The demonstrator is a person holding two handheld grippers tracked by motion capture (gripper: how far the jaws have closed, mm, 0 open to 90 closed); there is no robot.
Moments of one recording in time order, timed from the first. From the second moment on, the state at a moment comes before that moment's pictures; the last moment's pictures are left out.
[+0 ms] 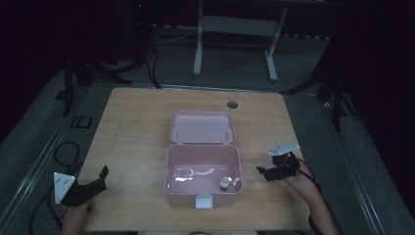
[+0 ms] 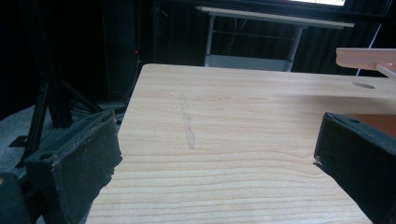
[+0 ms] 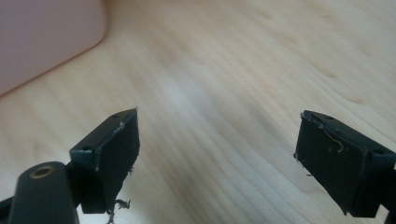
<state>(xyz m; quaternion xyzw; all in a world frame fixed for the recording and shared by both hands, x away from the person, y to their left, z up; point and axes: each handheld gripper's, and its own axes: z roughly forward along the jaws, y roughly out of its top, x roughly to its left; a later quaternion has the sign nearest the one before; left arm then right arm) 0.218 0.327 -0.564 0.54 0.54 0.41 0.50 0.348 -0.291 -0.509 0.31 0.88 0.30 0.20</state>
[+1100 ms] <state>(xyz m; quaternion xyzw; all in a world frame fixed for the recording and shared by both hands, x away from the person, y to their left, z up) 0.218 0.327 -0.564 0.54 0.54 0.41 0.50 0.321 -0.341 -0.545 0.53 0.68 0.44 0.25</state>
